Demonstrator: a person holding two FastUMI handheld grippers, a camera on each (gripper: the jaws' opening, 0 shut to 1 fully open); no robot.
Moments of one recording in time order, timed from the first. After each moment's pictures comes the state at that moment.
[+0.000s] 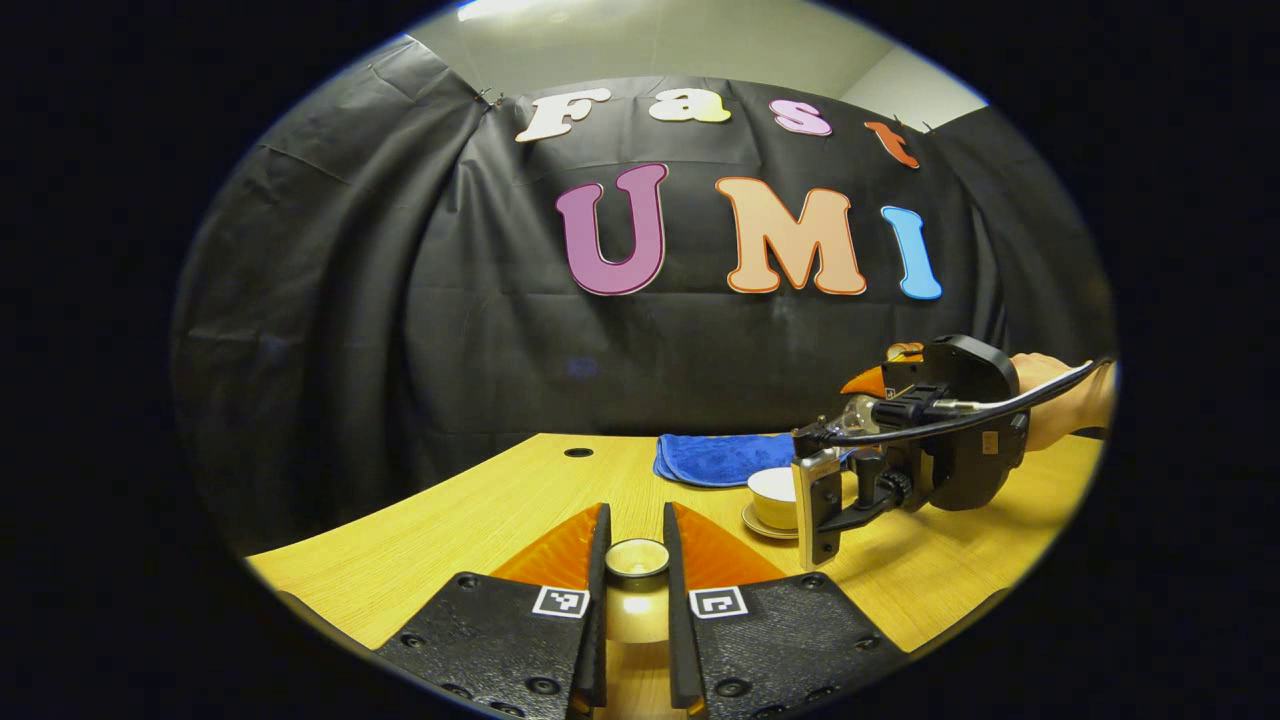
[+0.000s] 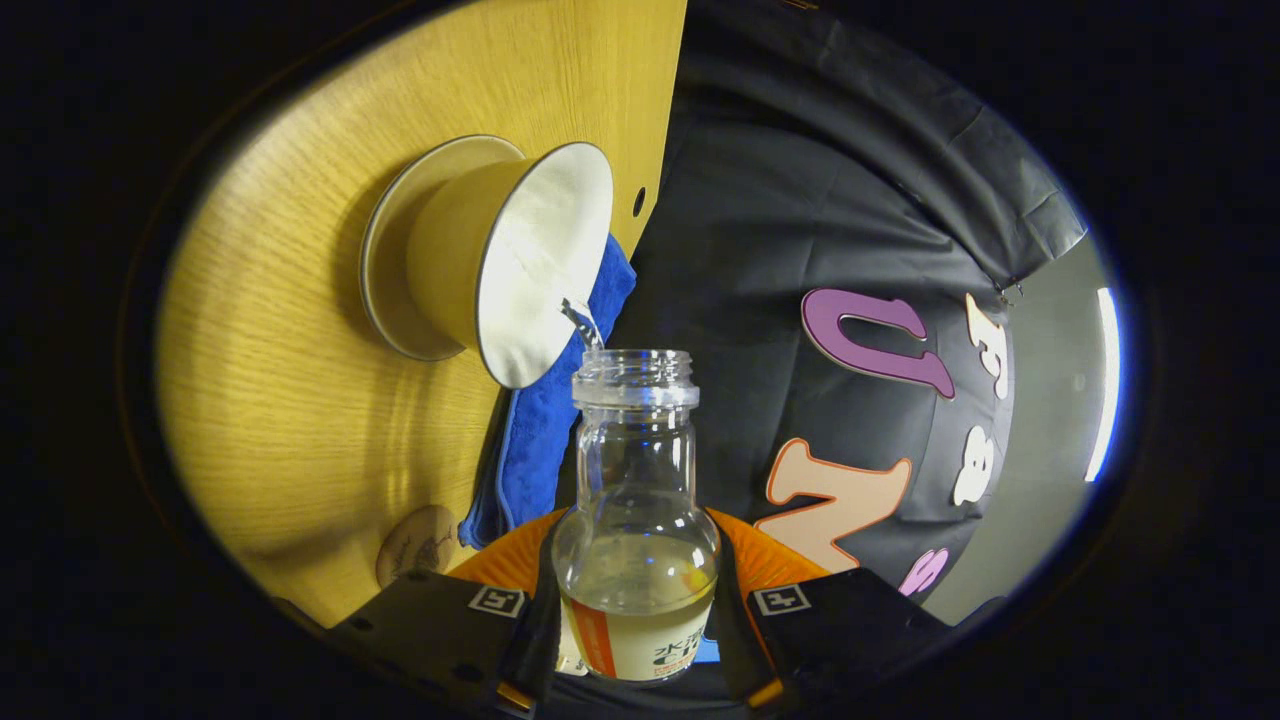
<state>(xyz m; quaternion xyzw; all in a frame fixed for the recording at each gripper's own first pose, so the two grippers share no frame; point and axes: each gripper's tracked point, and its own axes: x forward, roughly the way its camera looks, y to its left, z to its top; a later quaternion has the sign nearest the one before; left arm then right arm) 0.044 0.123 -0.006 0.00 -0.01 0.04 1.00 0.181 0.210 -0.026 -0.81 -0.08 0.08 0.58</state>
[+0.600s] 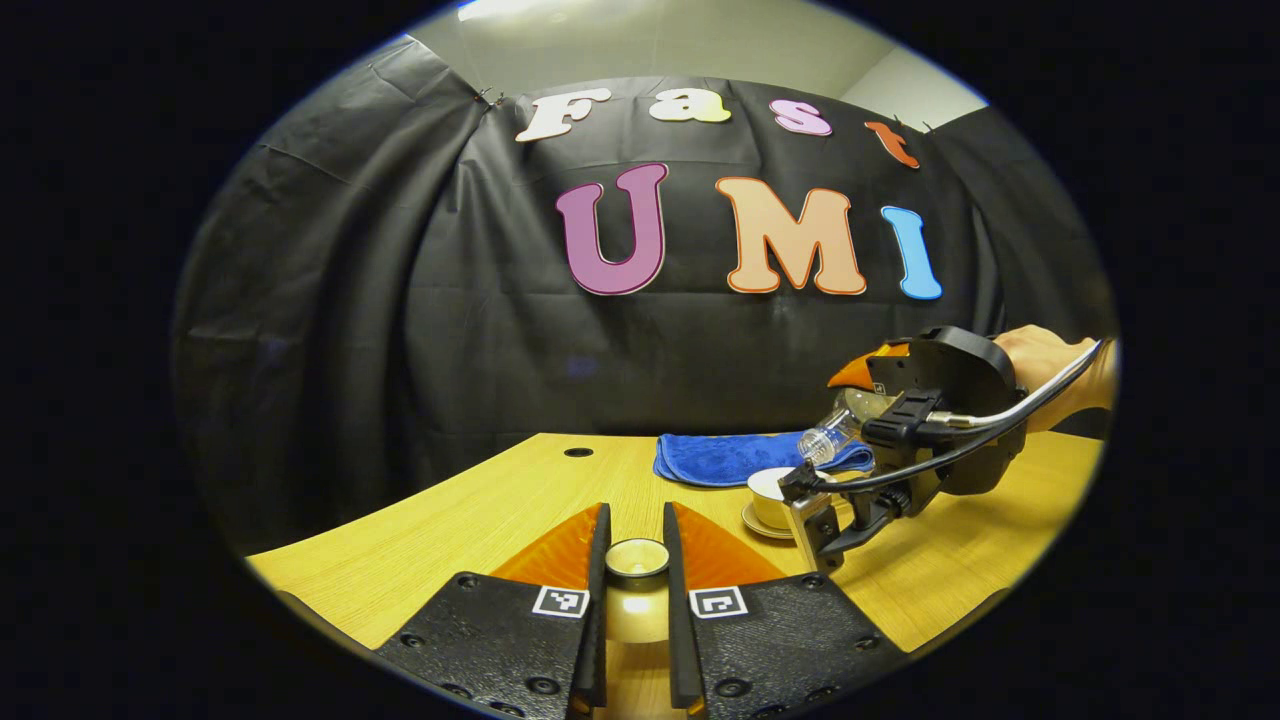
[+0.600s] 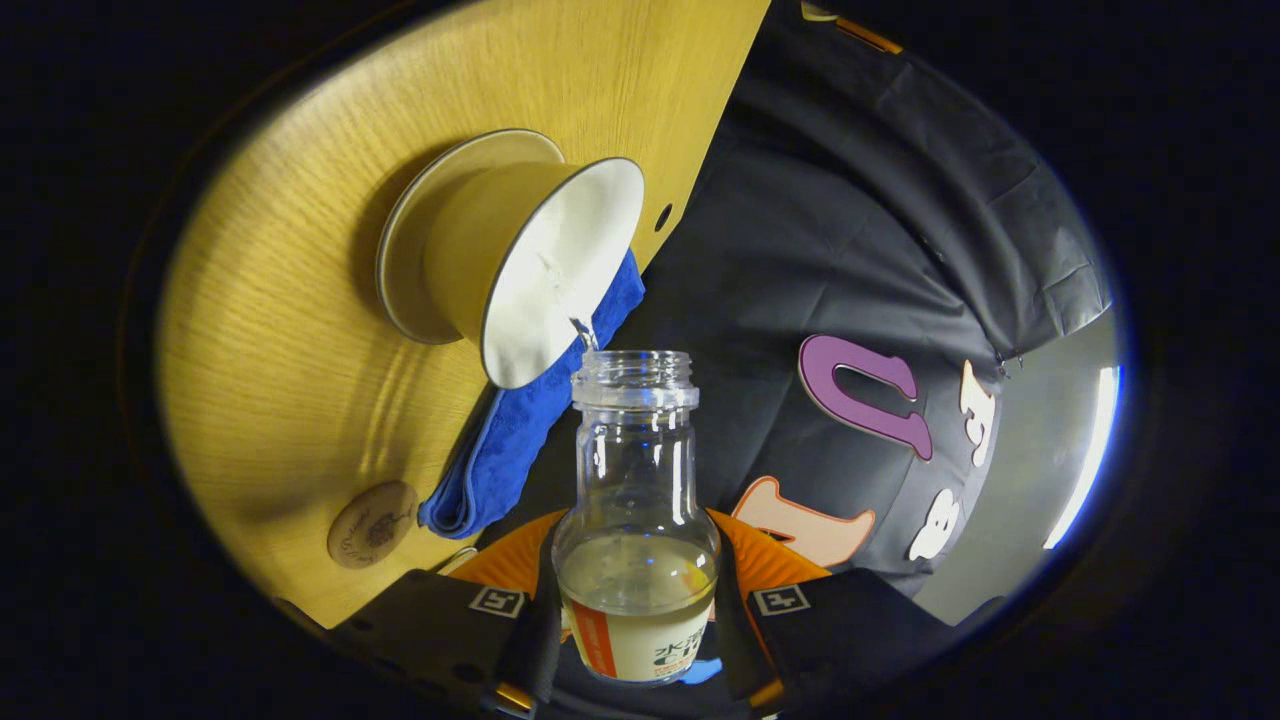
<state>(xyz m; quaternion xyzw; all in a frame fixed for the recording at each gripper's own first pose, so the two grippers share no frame) 0.042 0.123 -0.005 0.00 -0.01 0.04 1.00 0.178 0.230 -0.015 -0.86 -0.11 0.09 0.50</state>
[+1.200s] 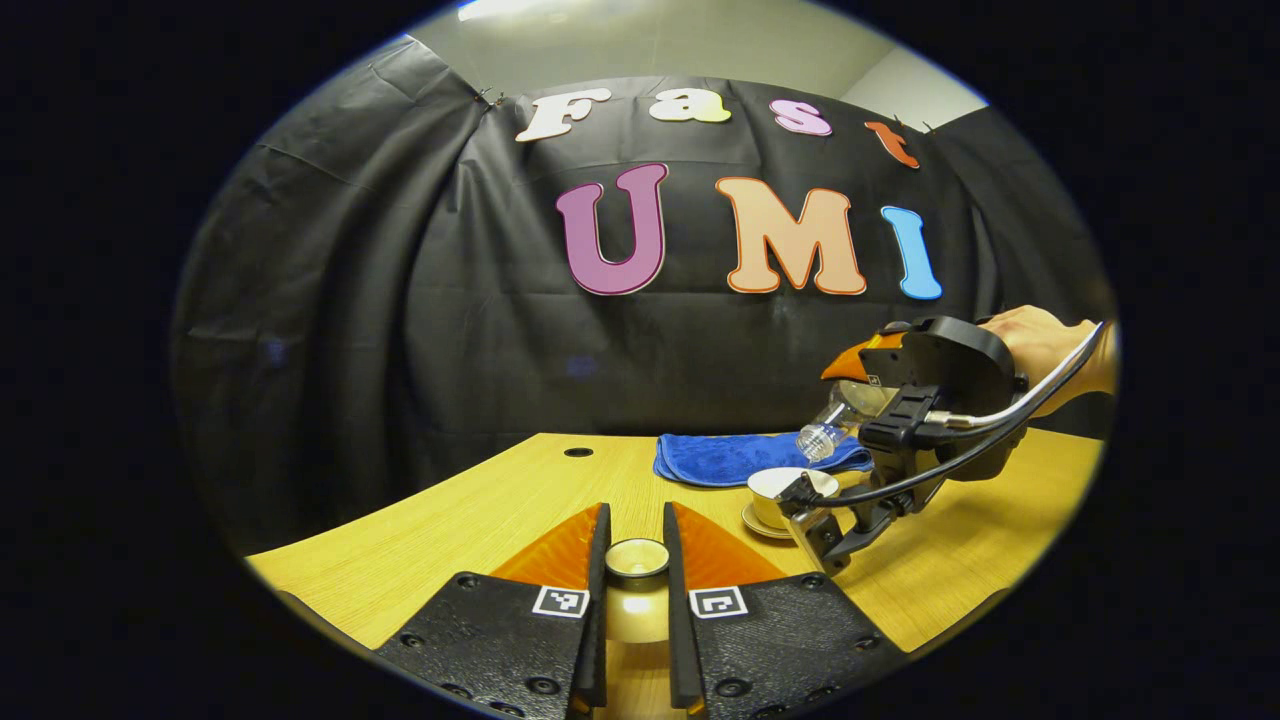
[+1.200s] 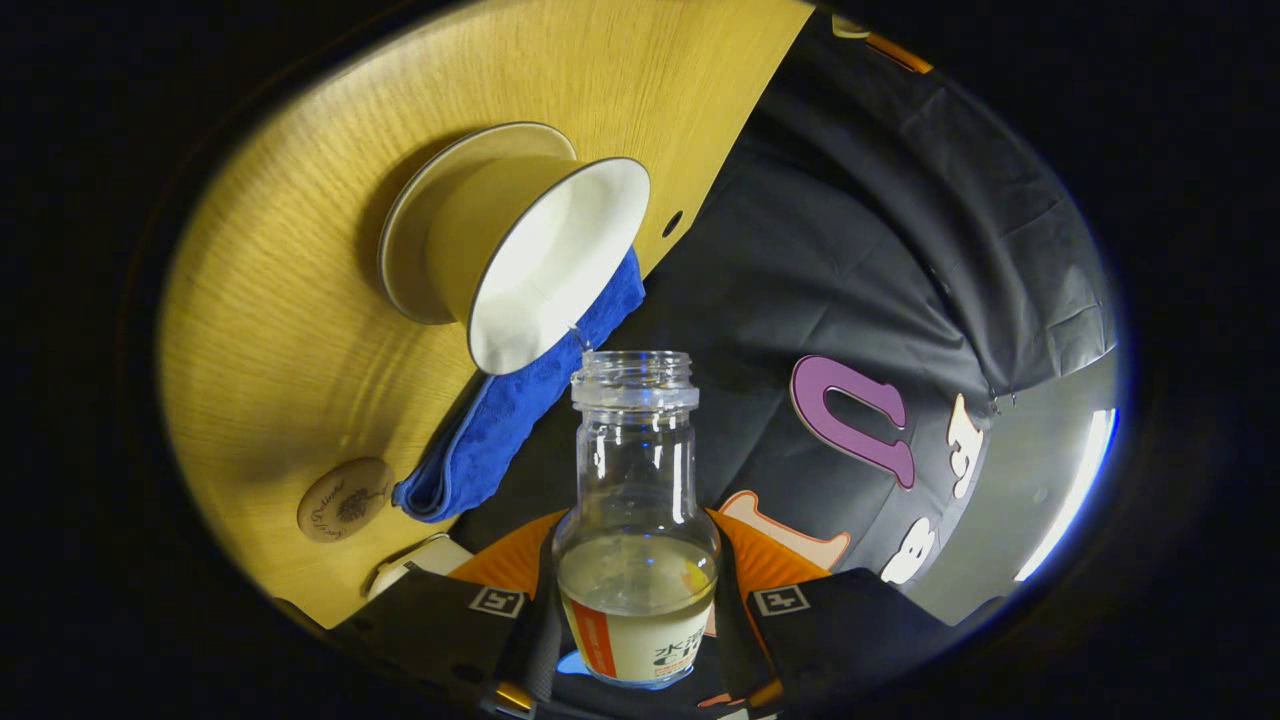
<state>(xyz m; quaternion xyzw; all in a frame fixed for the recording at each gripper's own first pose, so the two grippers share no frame) 0.043 0.123 -0.005 0.00 -0.01 0.04 1.00 0.173 0.238 -0.006 -0.88 -0.13 0.09 0.46</state>
